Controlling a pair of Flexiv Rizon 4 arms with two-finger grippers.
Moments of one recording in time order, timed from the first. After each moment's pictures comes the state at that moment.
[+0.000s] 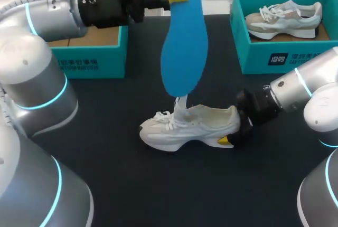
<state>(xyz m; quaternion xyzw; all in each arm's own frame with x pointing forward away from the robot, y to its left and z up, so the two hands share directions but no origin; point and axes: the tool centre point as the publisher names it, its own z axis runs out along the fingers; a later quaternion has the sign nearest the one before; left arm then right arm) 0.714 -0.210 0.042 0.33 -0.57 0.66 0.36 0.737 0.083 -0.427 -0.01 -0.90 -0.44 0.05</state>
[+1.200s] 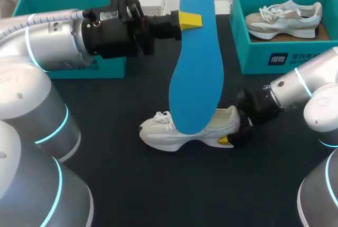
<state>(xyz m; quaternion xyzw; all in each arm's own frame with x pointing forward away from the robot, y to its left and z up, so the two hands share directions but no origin) 0.637 -0.226 0.044 0.37 -0.53 0.61 0.46 0.737 0.083 -0.427 -0.01 -0.90 -0.44 0.05</state>
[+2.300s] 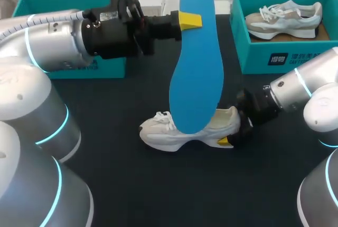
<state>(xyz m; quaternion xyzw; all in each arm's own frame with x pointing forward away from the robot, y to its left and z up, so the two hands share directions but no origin) 0.636 -0.226 0.044 0.37 -0.53 0.61 0.46 0.738 0.083 -0.428 -0.01 -0.90 -0.44 0.05</state>
